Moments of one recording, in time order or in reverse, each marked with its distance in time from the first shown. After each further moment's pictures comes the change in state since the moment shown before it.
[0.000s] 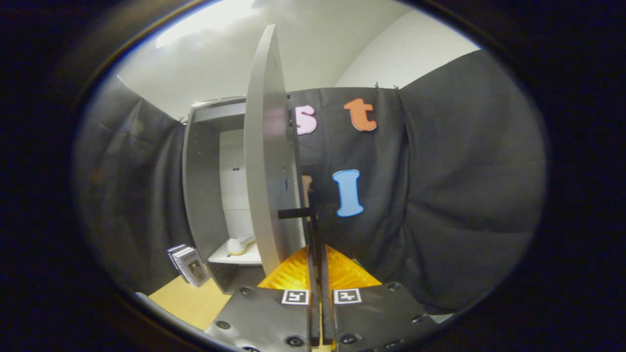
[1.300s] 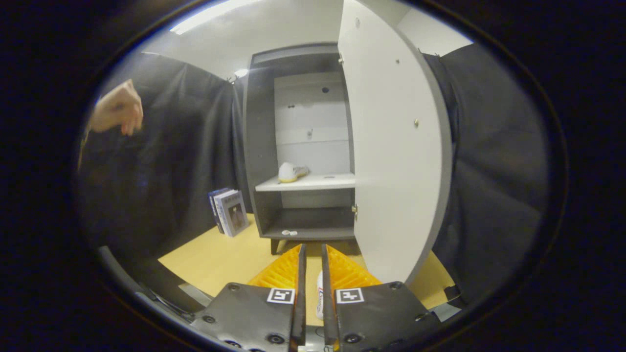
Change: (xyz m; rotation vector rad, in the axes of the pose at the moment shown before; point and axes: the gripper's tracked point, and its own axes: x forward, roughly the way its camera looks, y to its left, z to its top) arm -0.041 0.097 -0.242 -0.082 0.286 0.327
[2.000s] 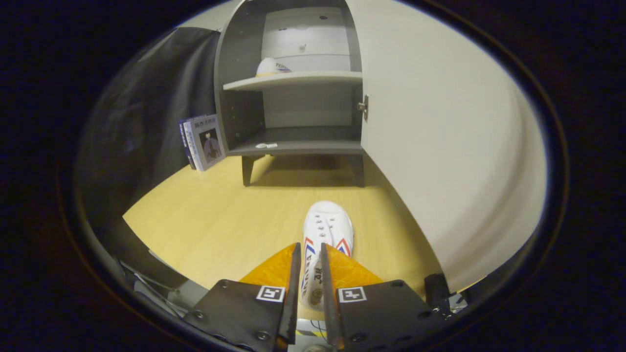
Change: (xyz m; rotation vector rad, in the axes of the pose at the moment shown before) arm 0.111 -0.027 -0.201 -0.018 0.348 -0.068
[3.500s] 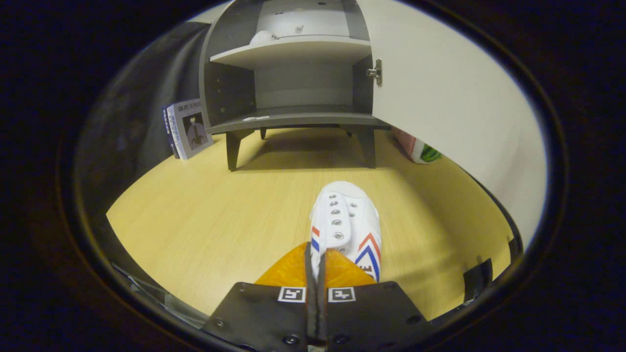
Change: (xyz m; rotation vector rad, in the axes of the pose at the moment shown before) arm 0.064 0.022 -0.017 0.020 -0.002 -0.025
